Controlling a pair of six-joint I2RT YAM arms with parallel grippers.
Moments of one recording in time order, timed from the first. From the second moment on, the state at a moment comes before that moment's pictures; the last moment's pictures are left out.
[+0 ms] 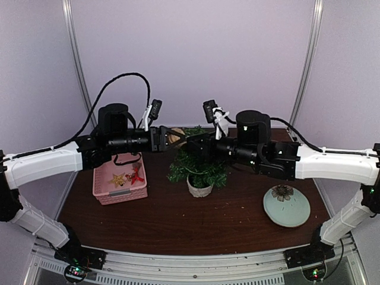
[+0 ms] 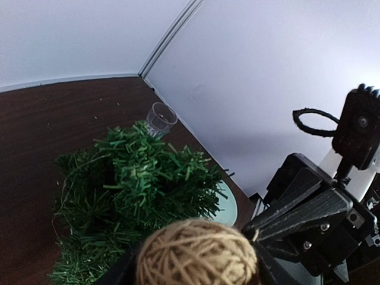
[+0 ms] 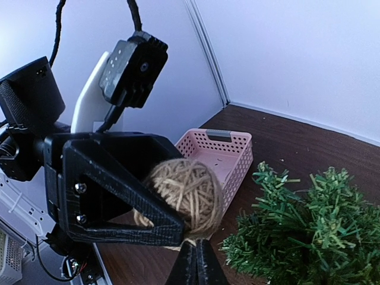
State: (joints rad) left arm -0.78 1.36 1.06 0.11 0.40 -0.60; right arm 1.03 1.45 1.16 0.13 0.06 0.39
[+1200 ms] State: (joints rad) left arm -0.76 1.25 1.06 -0.16 0.52 -0.06; right arm 1.03 1.38 1.29 -0.14 0.05 0.08
